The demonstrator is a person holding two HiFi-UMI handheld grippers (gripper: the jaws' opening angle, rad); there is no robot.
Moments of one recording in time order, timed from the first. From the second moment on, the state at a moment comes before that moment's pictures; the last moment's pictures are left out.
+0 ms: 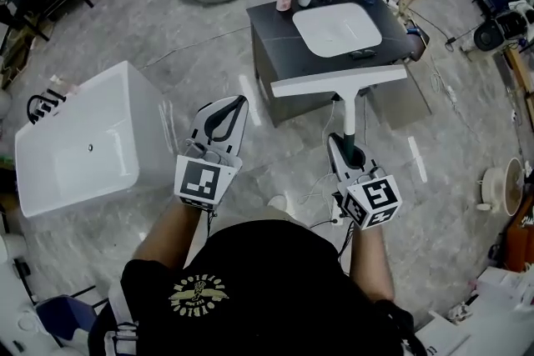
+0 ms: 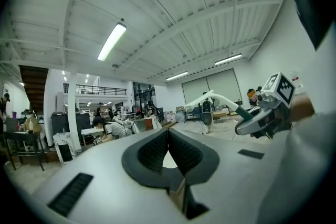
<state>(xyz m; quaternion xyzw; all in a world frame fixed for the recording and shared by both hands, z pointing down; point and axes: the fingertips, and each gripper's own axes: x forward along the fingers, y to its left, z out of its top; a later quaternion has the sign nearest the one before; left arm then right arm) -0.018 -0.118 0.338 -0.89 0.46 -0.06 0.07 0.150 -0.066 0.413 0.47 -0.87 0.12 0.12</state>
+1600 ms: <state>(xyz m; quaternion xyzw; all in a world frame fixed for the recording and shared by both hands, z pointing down) 0.006 -0.262 0.351 -0.89 0.44 -0.08 0.07 0.184 -0.218 0.419 0.47 -0.87 0.13 0.09</state>
